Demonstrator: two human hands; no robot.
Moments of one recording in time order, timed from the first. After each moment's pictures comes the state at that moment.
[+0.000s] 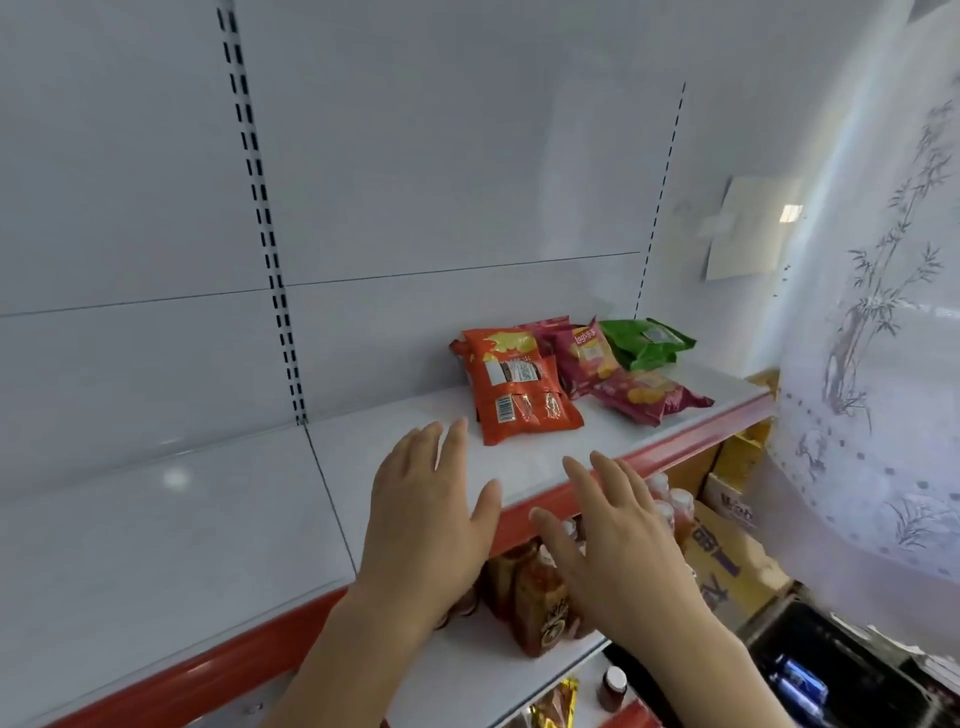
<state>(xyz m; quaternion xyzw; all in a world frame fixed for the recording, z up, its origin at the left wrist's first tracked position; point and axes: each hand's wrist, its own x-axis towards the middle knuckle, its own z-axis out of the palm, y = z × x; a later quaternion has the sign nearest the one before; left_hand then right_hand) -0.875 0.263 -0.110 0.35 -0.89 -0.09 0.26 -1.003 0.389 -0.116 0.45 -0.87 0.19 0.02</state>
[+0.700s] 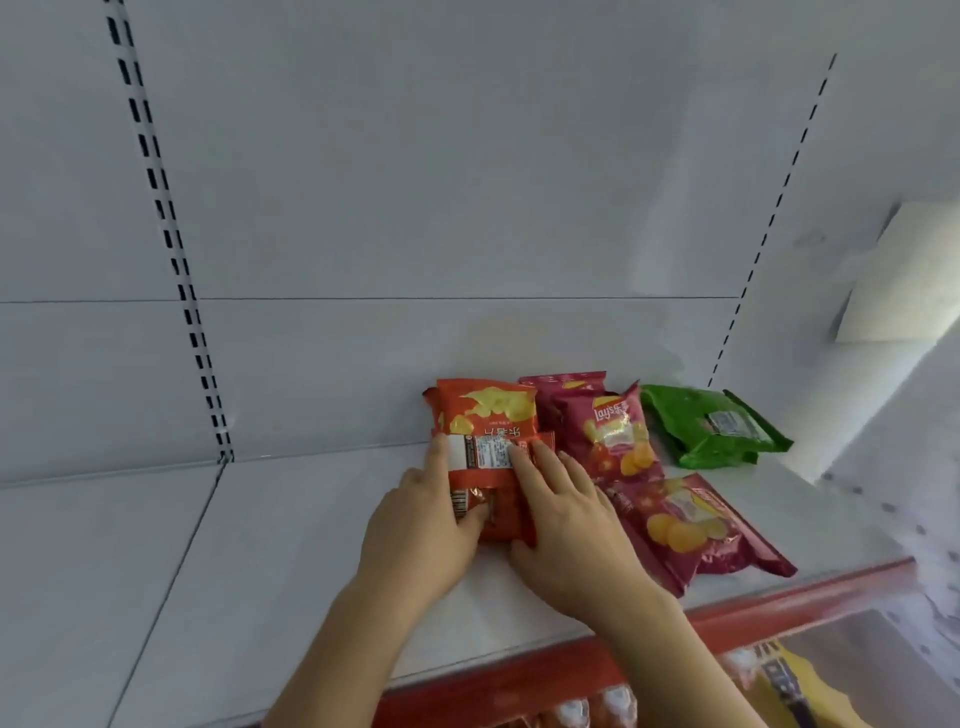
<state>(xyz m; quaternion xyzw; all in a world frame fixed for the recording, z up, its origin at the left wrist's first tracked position) -1.059 0.172 -0.126 0.51 -0.81 -0.17 0.23 -1.207 0.242 -0.124 0.63 -0.76 0.12 0.01</state>
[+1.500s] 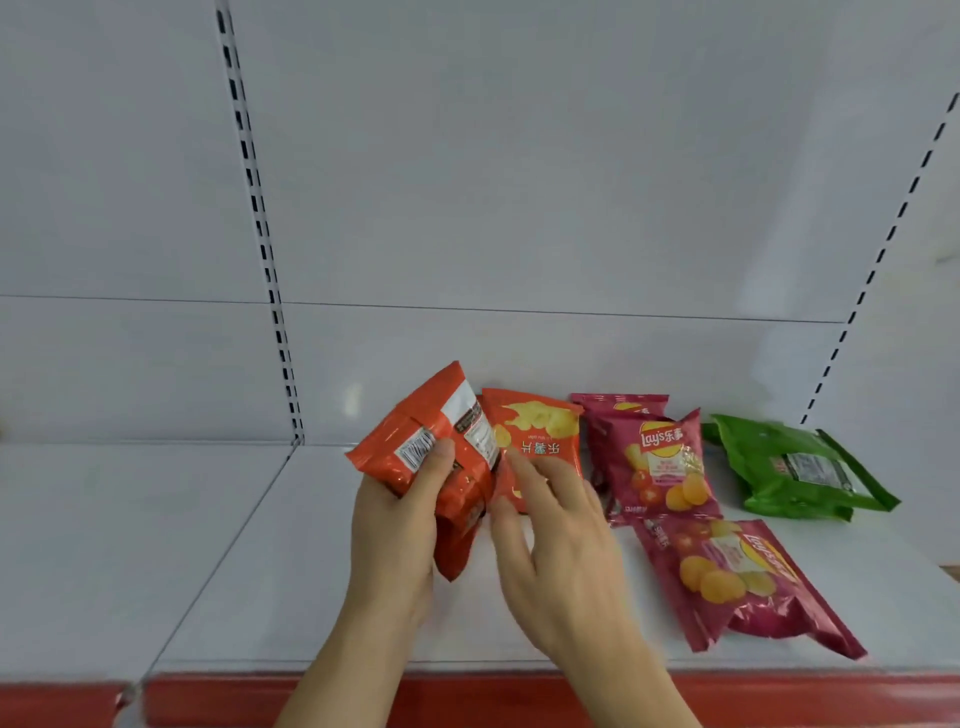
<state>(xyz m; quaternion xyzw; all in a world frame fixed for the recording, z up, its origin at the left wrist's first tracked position) -1.068 0.204 -0.113 0.40 -0.39 -0.53 0.64 -1.192 0.239 -0.133 0.65 -0.61 0.45 0.06</state>
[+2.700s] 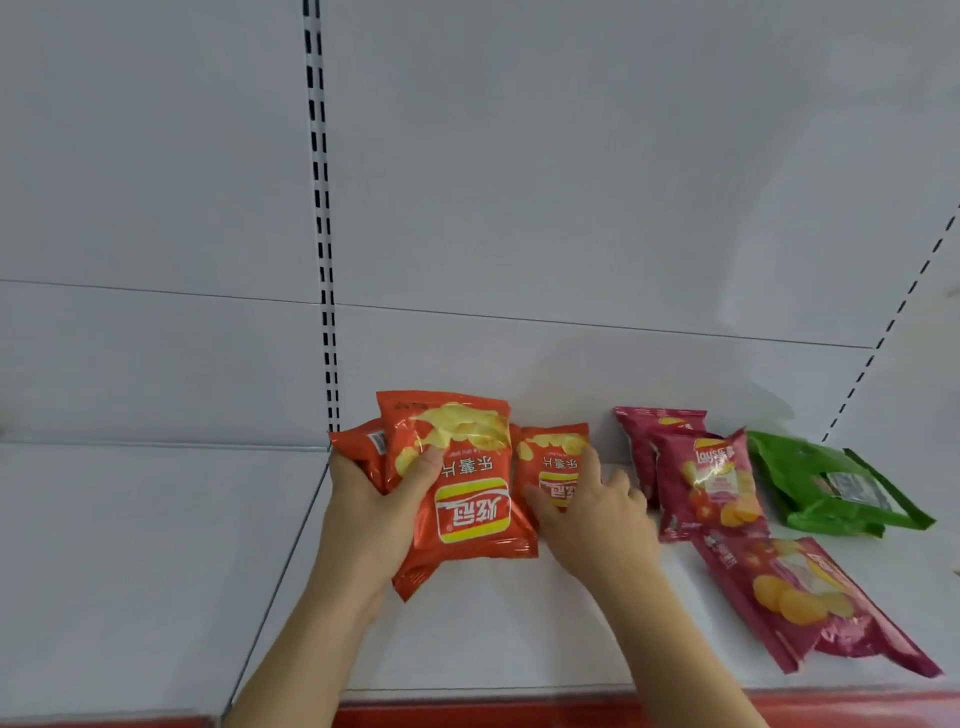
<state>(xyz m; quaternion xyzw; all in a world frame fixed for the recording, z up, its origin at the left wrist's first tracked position) -0.970 0.162 -0.112 0.48 -0.44 -0.51 0.56 -1.172 0.172 -0.129 0.51 -0.84 0.16 -0.02</state>
